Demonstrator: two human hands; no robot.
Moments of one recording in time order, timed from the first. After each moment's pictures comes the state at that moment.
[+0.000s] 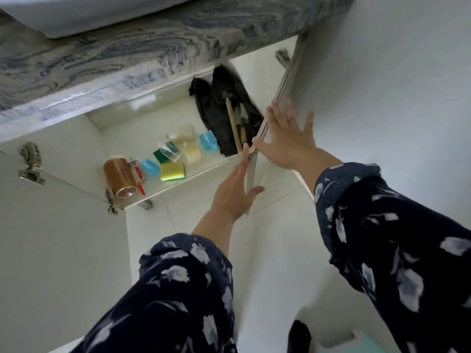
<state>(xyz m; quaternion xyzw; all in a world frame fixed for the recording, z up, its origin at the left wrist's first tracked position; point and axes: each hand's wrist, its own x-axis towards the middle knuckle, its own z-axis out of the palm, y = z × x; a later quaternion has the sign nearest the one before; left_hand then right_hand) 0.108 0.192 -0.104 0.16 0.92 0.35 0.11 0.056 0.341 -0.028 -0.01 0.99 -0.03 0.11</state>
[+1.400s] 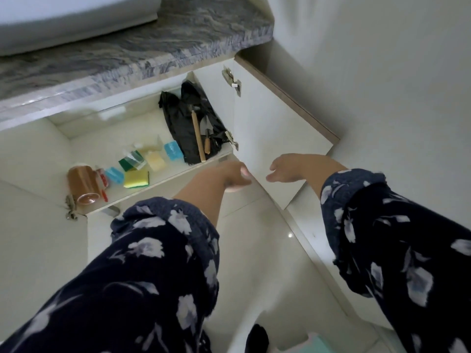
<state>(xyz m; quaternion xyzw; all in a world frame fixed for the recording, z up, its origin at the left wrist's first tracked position) 0.104 0.337 -0.019 0.17 0.91 0.17 0.33 0.116 0.504 0.003 0.04 0.93 -0.04 0.36</state>
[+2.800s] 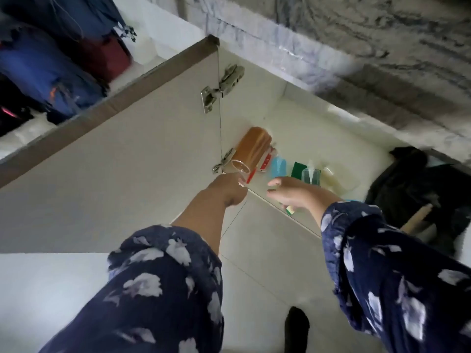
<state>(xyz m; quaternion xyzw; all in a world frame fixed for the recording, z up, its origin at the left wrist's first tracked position) 0.018 -0.100 -0.205 -0.42 0.79 0.40 0.18 -0.106 -0.004 -0.186 -0.34 0.82 0.02 0.46</state>
